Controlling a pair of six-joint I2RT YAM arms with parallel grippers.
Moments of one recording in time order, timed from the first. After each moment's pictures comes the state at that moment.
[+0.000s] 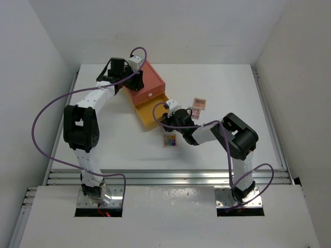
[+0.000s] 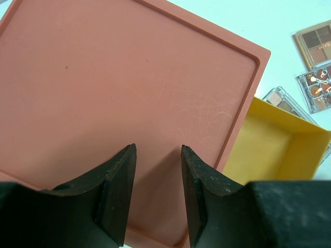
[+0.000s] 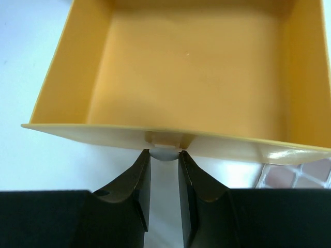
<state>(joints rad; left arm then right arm) -0.16 1.95 1.62 -0.27 0.37 0.17 0.68 1.99 0.86 0.73 -0.02 0.13</state>
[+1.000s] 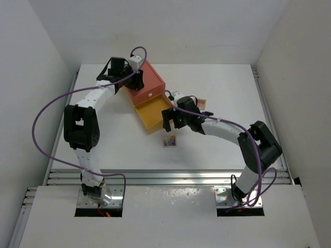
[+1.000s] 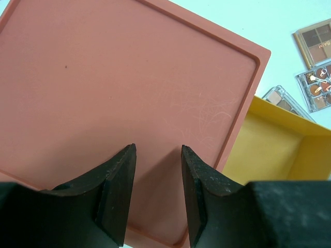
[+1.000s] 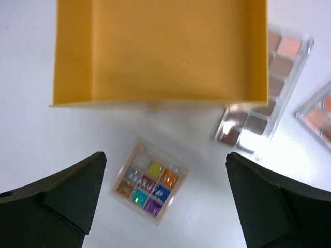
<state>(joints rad) -0.16 1.96 1.64 -0.30 0.37 0.17 0.63 1.70 0.97 0.06 -0.06 0.17</state>
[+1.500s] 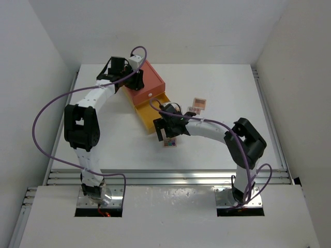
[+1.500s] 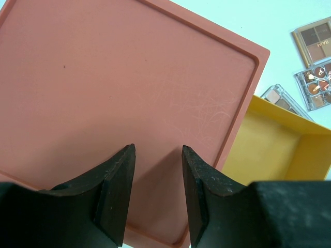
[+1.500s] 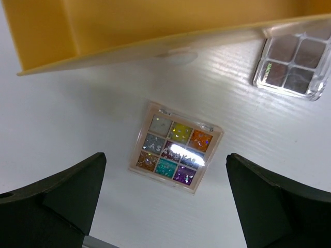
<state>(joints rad) -0.16 1.97 1.67 -0.33 0.37 0.17 0.80 1.84 1.18 -0.36 0.16 0.41</state>
